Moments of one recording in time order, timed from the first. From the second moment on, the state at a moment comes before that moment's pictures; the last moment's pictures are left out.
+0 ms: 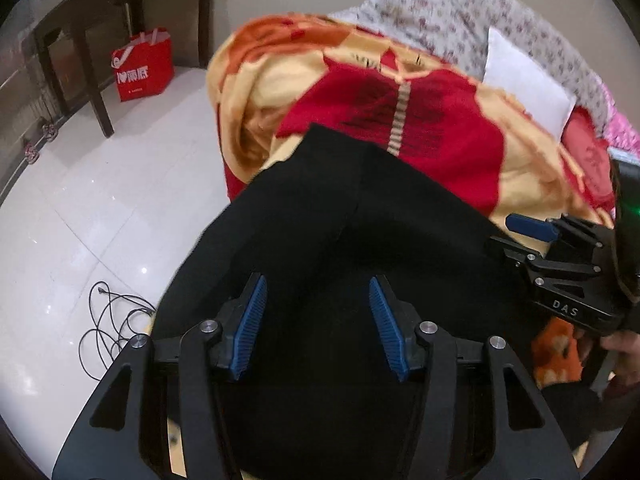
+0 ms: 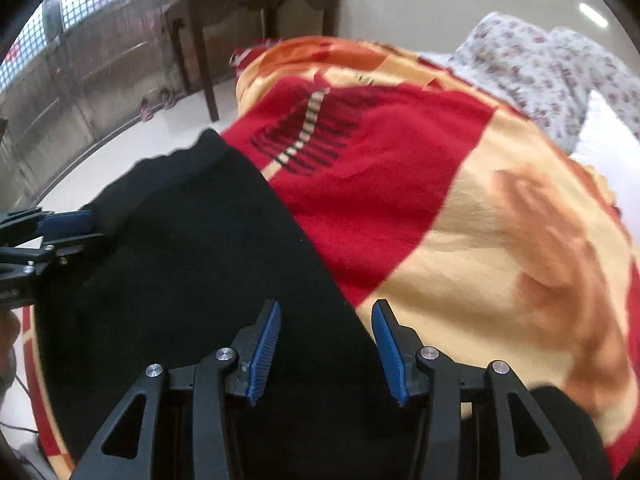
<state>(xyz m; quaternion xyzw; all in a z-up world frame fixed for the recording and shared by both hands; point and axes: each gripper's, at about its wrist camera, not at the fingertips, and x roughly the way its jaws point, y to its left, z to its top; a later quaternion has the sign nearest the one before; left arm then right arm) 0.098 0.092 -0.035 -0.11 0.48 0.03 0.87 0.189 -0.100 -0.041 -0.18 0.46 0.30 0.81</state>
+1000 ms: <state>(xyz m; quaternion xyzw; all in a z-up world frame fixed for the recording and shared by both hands) 0.005 0.156 0.007 -0.20 0.43 0.02 0.88 0.015 -0.101 0.012 -0.08 0.41 0.30 0.86</state>
